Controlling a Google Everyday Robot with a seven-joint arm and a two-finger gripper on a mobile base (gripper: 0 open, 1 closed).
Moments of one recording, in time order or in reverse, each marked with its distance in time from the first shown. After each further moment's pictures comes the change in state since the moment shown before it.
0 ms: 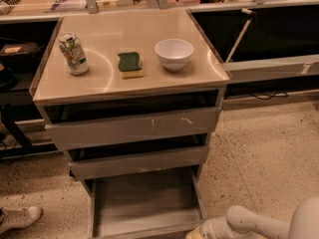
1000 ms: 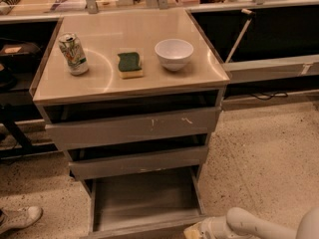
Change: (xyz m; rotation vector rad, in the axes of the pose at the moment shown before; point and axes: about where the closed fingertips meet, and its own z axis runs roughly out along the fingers) arm -0.020 -0.008 0.005 0.027 -0.090 -0.012
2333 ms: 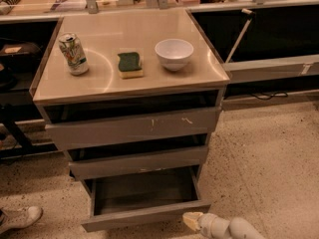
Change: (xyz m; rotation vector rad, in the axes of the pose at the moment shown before) arm -0.051 -0.040 -0.003 0.150 -0.373 -0.007
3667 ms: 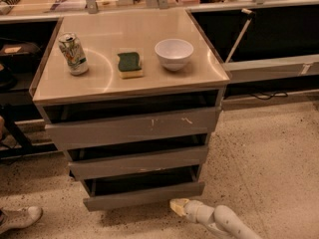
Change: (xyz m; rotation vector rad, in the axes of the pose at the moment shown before) arm -0.045 -0.005 0.075 -0.045 -0.103 -0.049
